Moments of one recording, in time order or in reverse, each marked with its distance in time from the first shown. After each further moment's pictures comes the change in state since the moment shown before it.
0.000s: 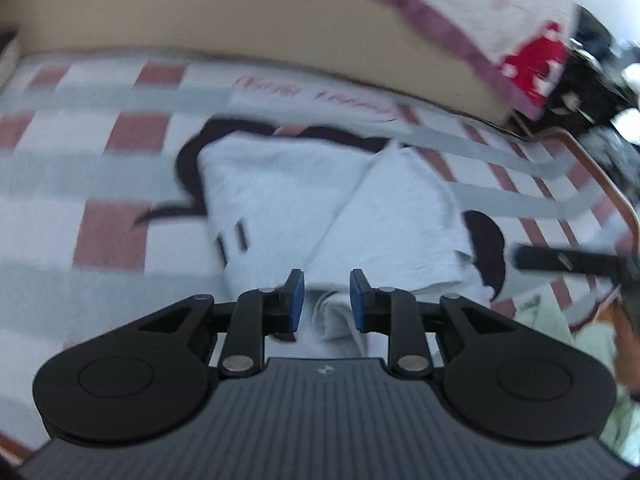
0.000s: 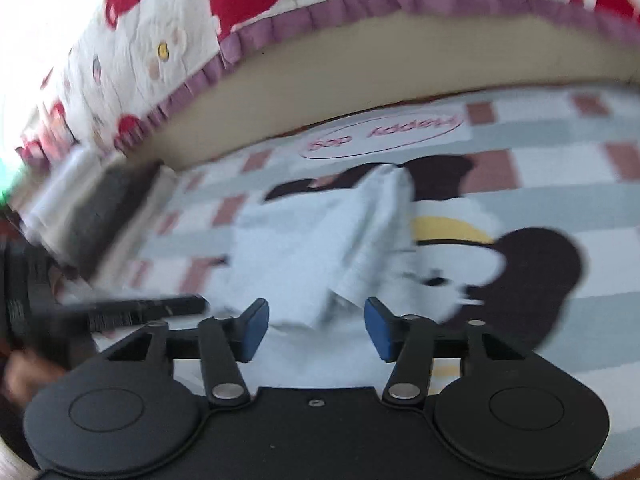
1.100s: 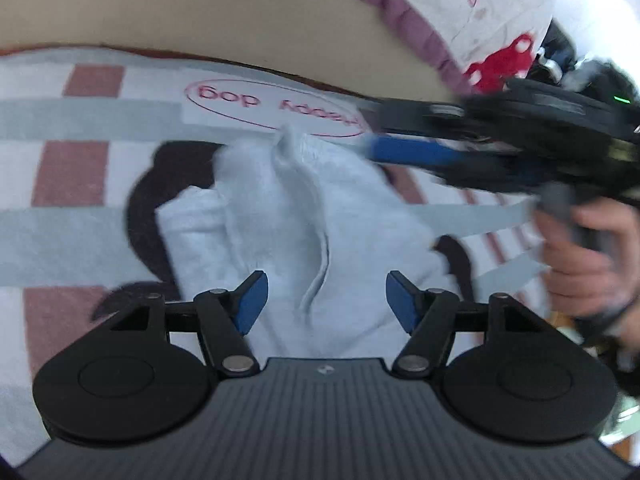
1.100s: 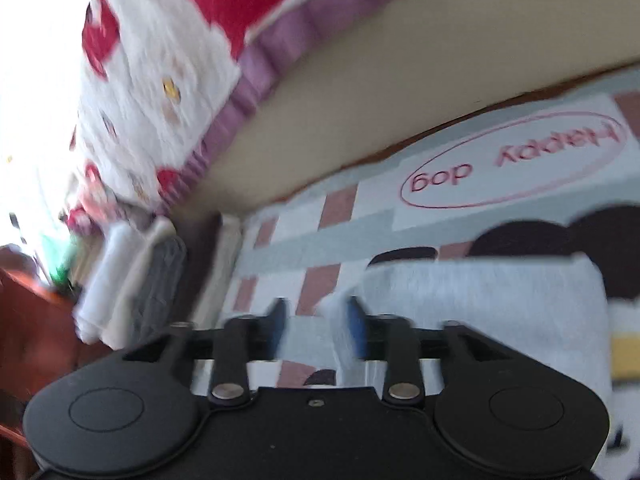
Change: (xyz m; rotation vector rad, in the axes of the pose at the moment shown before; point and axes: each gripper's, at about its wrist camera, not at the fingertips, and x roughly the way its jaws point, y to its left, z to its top) left arm 0.065 0.057 0.063 0.006 0.070 -0.231; right arm 0.123 0.014 0.120 0.165 0.024 0.258
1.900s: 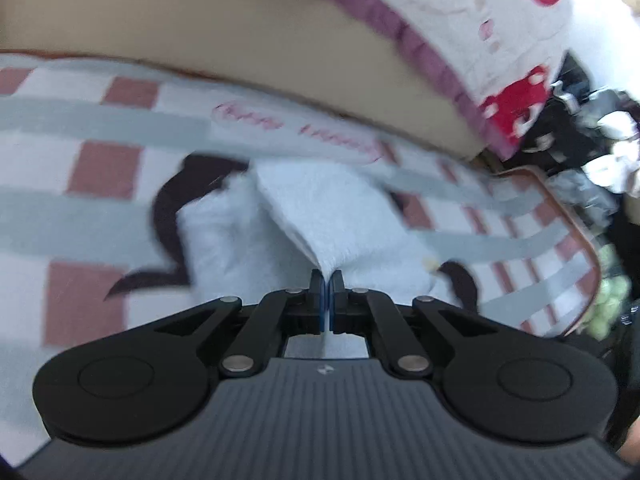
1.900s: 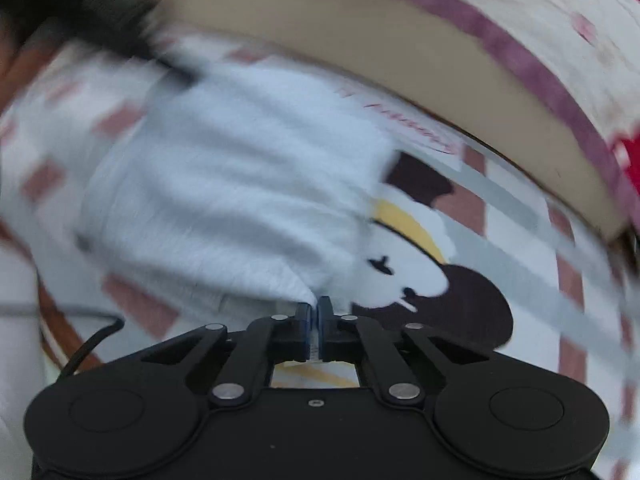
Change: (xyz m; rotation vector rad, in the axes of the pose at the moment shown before) left arm -0.029 -0.004 -0.024 -0.083 -0.096 0.085; right arm -0.080 0.015 -0.163 -0.687 0.097 -0.691
